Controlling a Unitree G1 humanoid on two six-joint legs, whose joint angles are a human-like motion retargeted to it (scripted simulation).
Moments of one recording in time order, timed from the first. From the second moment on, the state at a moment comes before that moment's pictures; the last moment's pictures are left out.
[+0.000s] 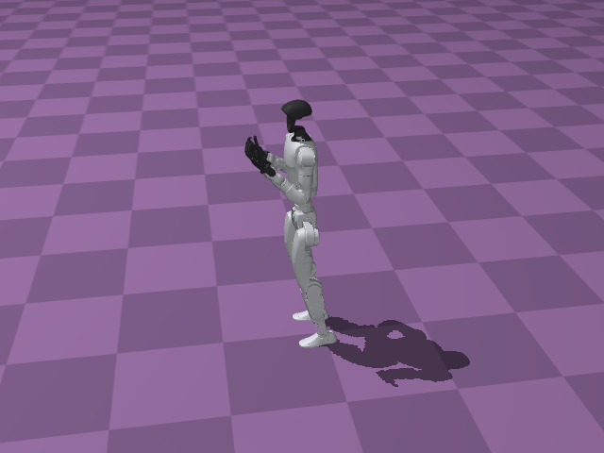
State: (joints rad) left arm -0.16 0.12 -0.28 -0.66 -1.10 -0.18 0.05; right arm 0.13 -0.32 0.27 -0.76 0.77 -0.21 -0.01; waist 0.00 -0.03 0.02; left_leg 0.02 -0.07 -0.01 0.17 -0.15 -0.04; right_leg 0.09 -0.10 -0.18 0.09 -0.23 0.00
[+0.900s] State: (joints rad) left arm -1.62 0.93 -0.92 1.02 0.03 0.03 0.56; right arm -0.09 -0.35 0.37 -0.62 0.83 -0.23 -0.06; waist -0.23 0.18 0.15; left_leg 0.03 0.02 0.53 0.21 -0.27 -0.10; right_leg -0.01 -0.14 0.17 0.02 -0.23 0.07
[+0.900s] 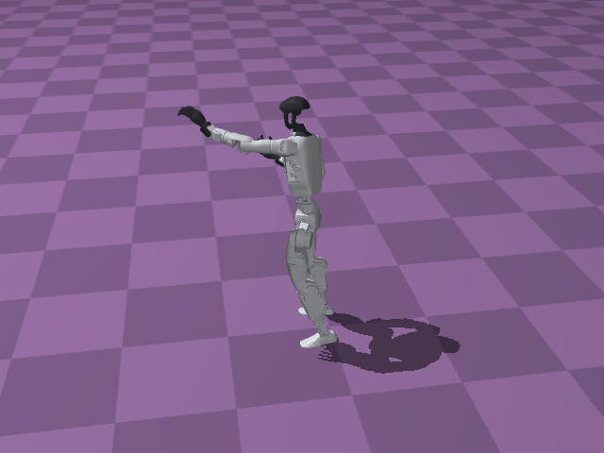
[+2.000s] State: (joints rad) left arm -0.13 0.30 -0.25 -0.55 -0.69 -0.26 0.22; right arm -0.05 -0.23 0.39 -0.63 0.56 -0.25 -0.11; waist 0.13 -0.01 0.14; left_leg 0.04 0.07 0.16 0.31 -0.41 -0.04; right_leg -0.14 -0.09 -0.13 0.79 -0.45 -0.02
